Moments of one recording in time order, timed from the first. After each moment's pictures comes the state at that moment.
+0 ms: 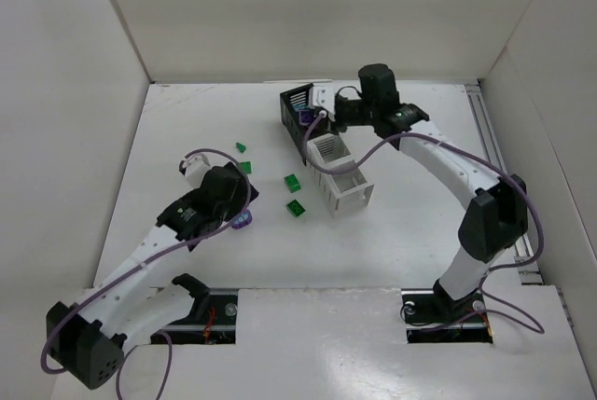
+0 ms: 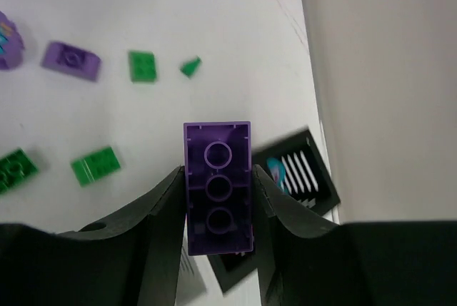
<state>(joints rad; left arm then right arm) -0.56 0.84 0.72 -0.71 -0.40 -1.10 0.55 1.73 1.57 -0.28 -0.72 -0.88</state>
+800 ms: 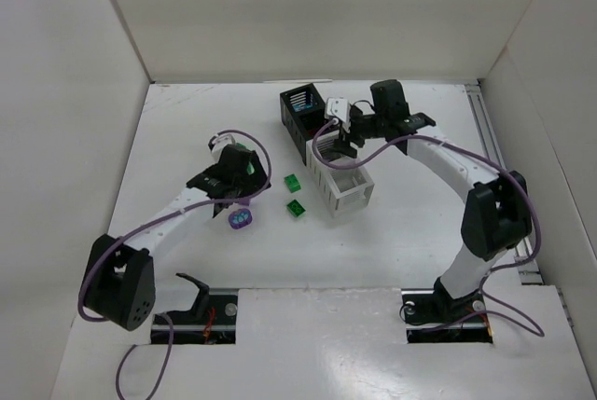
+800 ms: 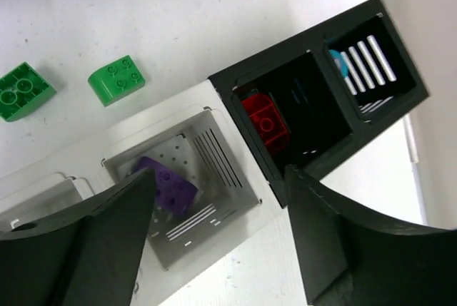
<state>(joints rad) -0.45 1.24 0.78 -0.41 -0.26 -0.76 0.41 1.72 1.39 -0.34 -0.68 -0.88</state>
